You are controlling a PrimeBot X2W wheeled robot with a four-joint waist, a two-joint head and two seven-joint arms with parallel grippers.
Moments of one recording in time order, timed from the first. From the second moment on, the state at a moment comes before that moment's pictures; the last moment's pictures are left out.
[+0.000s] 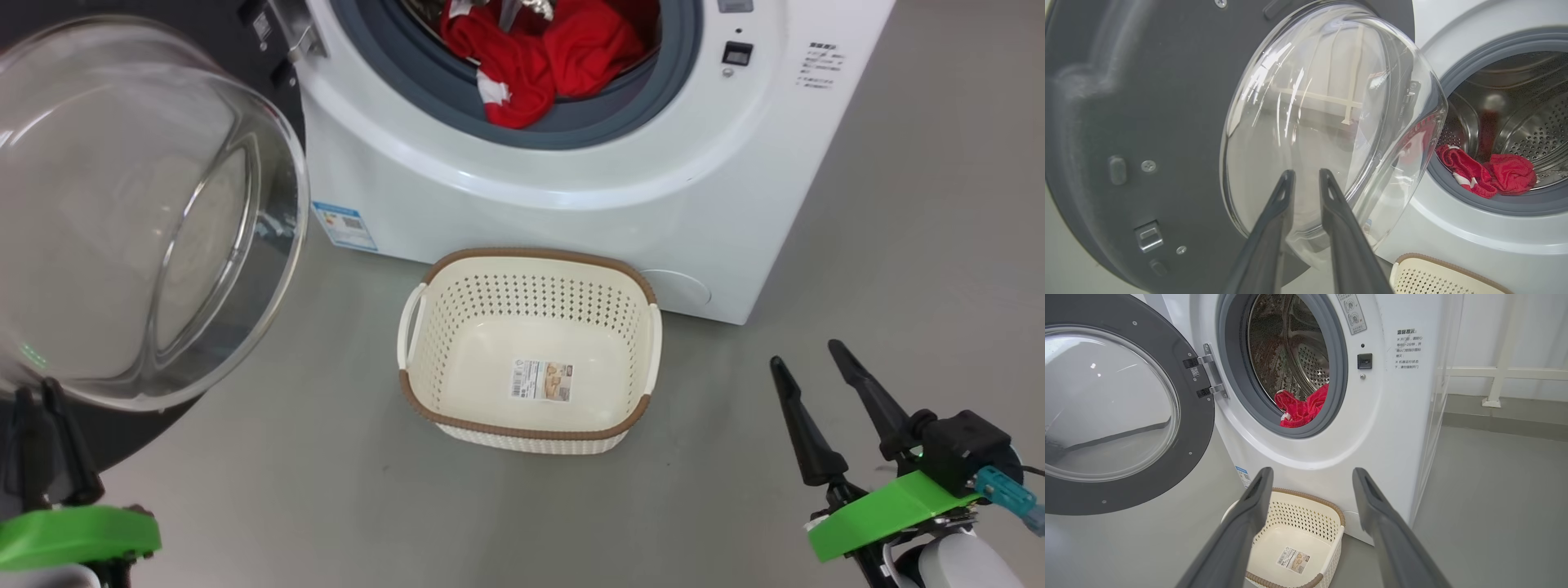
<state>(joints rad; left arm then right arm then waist) -0.26 0.01 0.45 0.36 -0.18 -0.11 -0.26 -0.10 -0.18 0.13 0.21 0.38 0.13 -0.26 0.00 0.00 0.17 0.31</state>
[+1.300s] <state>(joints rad) -0.03 0.03 0.11 0.22 -0.27 -0.13 -0.26 0.02 -0.11 -0.02 0.20 0.38 0.13 -0.26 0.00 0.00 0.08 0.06</state>
